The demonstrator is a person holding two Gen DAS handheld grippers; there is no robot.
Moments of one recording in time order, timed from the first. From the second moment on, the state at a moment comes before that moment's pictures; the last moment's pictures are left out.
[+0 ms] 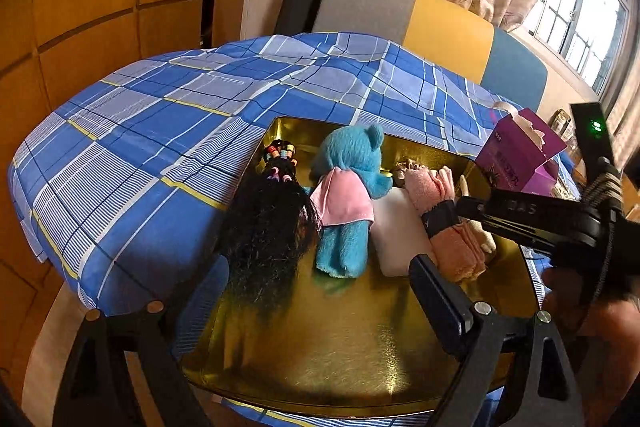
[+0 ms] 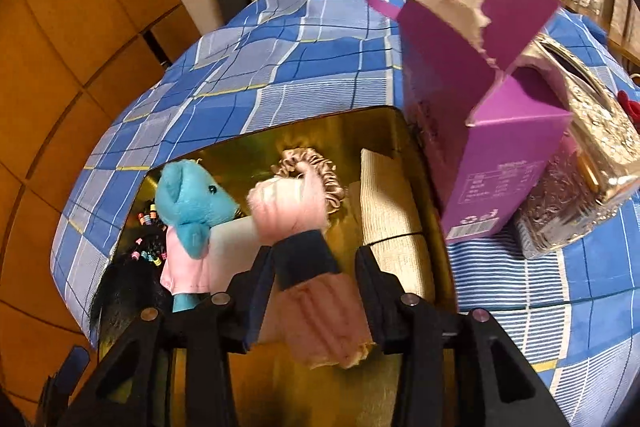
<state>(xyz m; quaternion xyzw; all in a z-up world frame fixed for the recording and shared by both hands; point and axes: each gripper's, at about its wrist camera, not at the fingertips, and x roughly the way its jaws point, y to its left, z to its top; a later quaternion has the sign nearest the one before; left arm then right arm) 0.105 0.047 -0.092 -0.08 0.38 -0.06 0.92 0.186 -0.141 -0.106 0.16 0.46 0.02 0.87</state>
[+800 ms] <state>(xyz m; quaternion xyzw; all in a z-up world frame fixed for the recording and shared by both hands) 0.099 0.021 -0.101 -0.06 0.40 -0.09 0.91 0.109 -0.162 -0.059 0.09 0.43 0.12 0.89</state>
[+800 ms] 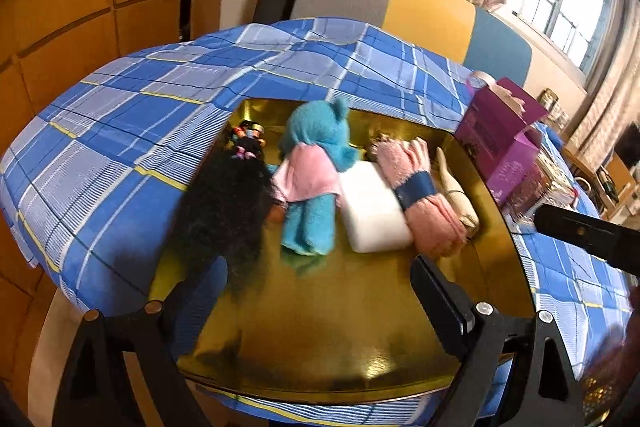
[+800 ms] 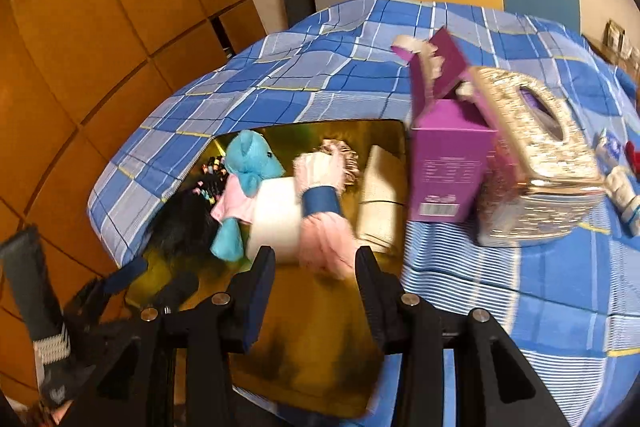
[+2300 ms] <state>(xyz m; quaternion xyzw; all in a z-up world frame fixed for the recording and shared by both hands) 0.050 -0.183 -0.083 0.09 0.40 -0.30 0.86 0.076 -0.497 -0.120 0.16 0.48 -0.15 0.85</state>
